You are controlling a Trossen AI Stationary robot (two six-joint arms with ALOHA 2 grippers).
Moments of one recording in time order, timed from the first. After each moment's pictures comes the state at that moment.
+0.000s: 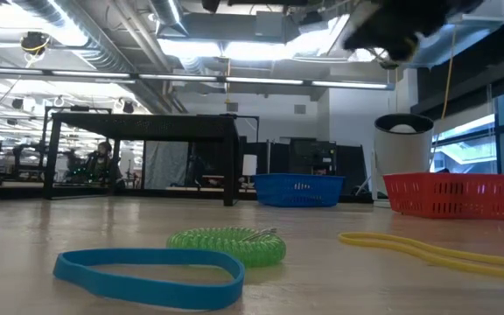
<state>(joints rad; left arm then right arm) -0.47 1.76 1.19 0.20 -0.82 -0.10 0.45 1.20 0.74 -0.12 0.55 0.34</state>
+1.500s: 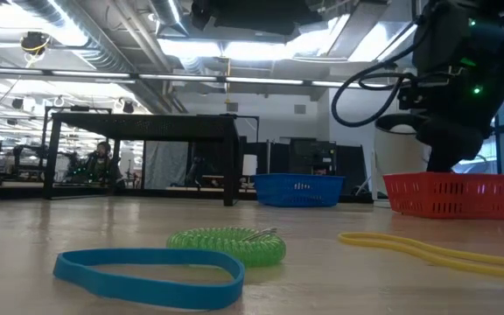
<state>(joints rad) -0.47 1.76 1.19 0.05 -0.81 -0.22 0.30 1.38 0.67 -0.88 0.63 0.97</state>
